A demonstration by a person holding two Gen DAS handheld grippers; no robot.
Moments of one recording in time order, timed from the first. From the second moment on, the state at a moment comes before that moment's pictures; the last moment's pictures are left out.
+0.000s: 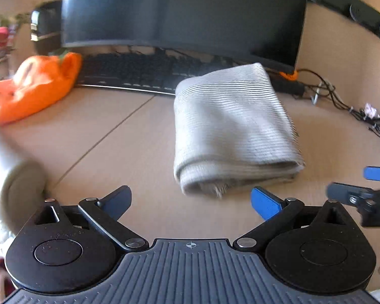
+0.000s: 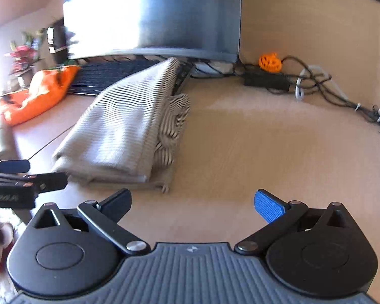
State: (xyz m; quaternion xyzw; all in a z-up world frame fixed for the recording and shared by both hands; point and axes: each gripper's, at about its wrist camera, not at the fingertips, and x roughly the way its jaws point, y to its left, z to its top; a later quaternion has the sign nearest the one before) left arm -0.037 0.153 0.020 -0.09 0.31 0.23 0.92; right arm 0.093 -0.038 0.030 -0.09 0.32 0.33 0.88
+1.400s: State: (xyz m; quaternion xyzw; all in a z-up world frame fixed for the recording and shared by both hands) left arm -0.082 0.097 0.008 -0.09 0.35 0.27 0.89; right arm 0.039 -0.085 -0.002 -0.08 0.34 0.33 0.88
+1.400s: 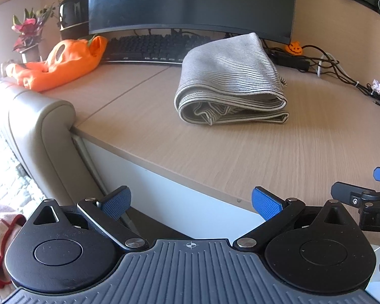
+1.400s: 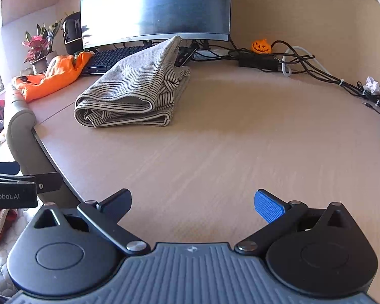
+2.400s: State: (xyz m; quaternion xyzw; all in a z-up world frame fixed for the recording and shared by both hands) left arm -0.079 0.096 0.006 -0.10 0.35 0.26 0.89; right arm 0.044 -0.090 -0.006 -0.08 0.35 0.33 0.87
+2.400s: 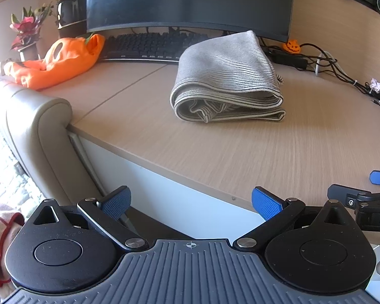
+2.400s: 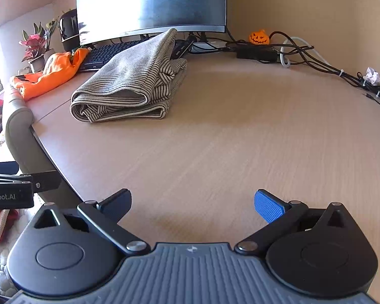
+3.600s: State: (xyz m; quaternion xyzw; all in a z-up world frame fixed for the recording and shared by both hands) left arm -0.082 0.094 0.004 -0.10 0.35 0.27 0.89; right arm 0.044 -0.094 -0.004 -0.08 0.35 0.33 0.87
